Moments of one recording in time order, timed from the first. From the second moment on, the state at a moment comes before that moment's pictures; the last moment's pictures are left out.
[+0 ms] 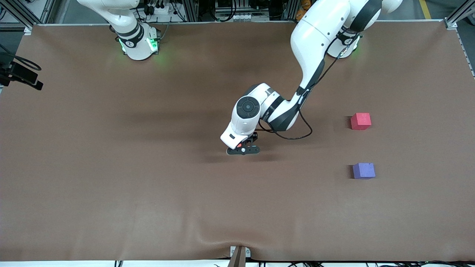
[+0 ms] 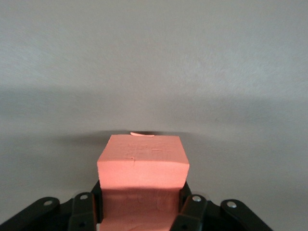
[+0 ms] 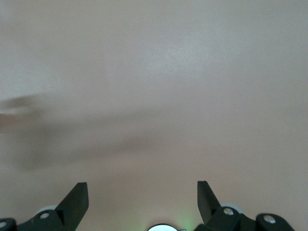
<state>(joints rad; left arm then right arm) -0.68 0.82 -0.11 -1.34 -0.01 2.24 -0.81 -0.07 -0.03 -0.01 -1.51 0.00 1.41 0.06</state>
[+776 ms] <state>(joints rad) -0.37 0.45 -0.10 -1.35 -0.01 1.85 -0.52 -0.06 -0.03 -0.01 -1.50 0.00 1.42 0.06</state>
